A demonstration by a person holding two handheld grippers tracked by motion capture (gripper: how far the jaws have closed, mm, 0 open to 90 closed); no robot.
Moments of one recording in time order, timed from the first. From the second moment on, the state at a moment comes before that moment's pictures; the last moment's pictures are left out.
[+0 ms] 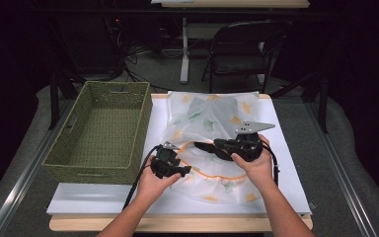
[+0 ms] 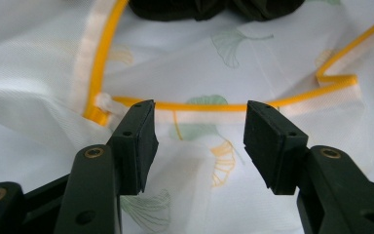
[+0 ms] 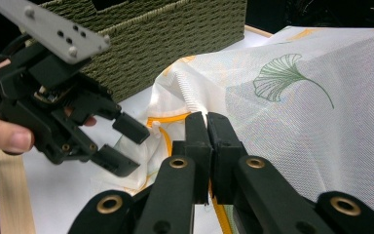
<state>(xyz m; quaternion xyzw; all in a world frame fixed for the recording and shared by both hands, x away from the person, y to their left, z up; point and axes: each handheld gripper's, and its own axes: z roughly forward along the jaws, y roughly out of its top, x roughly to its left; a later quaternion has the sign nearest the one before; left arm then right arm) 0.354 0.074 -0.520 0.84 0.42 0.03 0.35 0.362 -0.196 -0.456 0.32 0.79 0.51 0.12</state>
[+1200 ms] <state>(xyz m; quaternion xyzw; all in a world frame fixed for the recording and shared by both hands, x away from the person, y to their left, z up) 0.342 0.081 -0.553 0.84 0.41 0.11 0.32 0.362 -0.198 -0.459 0.32 0.79 0.51 0.12</state>
